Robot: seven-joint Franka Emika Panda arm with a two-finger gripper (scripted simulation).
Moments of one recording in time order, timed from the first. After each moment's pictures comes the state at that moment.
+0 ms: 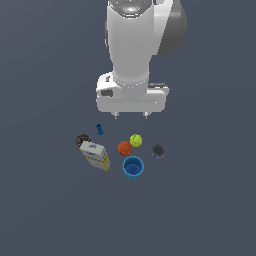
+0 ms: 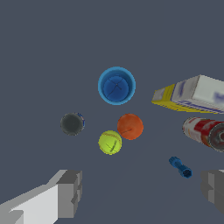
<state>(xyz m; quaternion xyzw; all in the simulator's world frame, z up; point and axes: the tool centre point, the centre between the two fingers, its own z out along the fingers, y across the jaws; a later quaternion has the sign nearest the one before) -0.006 0.010 0.285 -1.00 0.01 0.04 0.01</state>
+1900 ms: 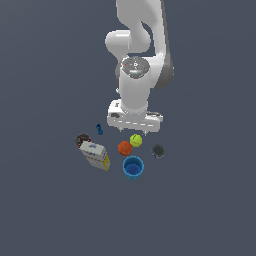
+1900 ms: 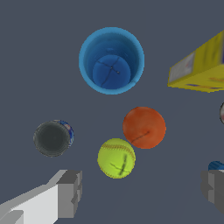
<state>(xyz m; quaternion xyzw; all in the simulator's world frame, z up) -0.028 0.022 0.167 -1.00 0.09 0.03 0.00</state>
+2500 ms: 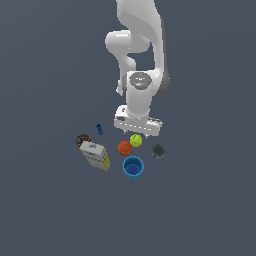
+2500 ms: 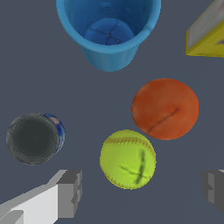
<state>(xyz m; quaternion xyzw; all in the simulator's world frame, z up) -0.058 0.038 0.105 -0.99 0.13 0.01 0.00</state>
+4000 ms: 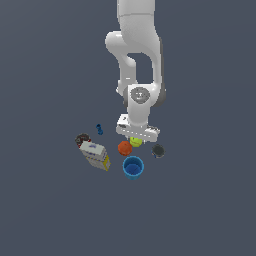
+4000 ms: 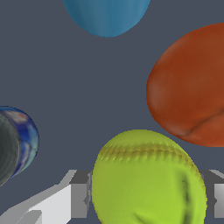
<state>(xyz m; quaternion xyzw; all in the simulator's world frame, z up) -0.069 0.042 0.042 -0.99 0.14 0.00 0.00</state>
